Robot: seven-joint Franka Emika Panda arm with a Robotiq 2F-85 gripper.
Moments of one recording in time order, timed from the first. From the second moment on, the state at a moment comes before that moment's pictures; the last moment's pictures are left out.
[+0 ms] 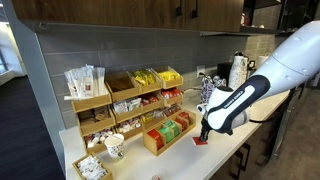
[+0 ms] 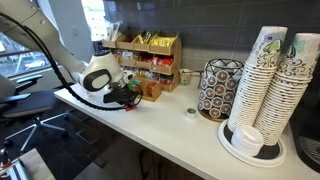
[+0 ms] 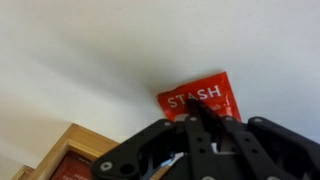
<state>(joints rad) -0.05 0.14 0.04 -2.44 0.09 2.90 -0.79</state>
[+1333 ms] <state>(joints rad) -0.05 0.08 0.05 -2.43 0.24 2.68 -0.72</state>
